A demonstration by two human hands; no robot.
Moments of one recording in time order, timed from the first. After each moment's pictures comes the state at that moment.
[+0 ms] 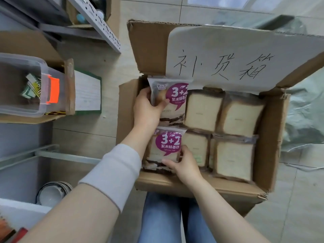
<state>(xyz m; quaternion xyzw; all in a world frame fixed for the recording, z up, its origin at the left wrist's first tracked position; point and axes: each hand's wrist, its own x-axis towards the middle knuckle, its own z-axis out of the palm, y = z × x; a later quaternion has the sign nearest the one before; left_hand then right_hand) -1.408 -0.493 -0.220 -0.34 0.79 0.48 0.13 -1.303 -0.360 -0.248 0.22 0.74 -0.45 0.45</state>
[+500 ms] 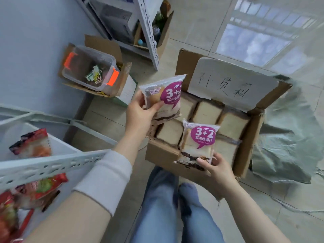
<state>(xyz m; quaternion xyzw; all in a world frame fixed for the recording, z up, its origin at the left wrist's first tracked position) -1.285 -0.504 -0.051 -0.35 0.73 0.57 -0.11 -1.269 -0.264 -0.113 0.19 0.72 -0.53 0.41</state>
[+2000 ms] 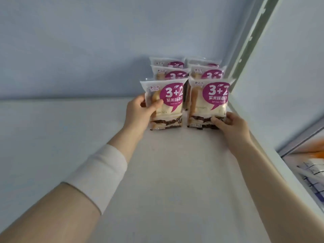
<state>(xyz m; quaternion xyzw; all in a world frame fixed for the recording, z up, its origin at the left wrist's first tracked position) -0.782 -0.941 0.293 -0.52 0.50 0.43 -0.55 -1.018 -0.909 0.269 -0.45 0.64 -0.53 0.33</state>
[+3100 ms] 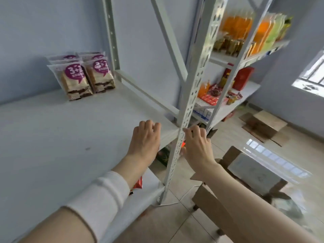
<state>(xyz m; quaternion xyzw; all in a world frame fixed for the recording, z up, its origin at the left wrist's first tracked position) -0.870 -0.614 0.305 -0.31 0.94 -0.01 -0.12 -0.992 -0.512 0.285 -0.47 0.87 -0.09 -0.04</state>
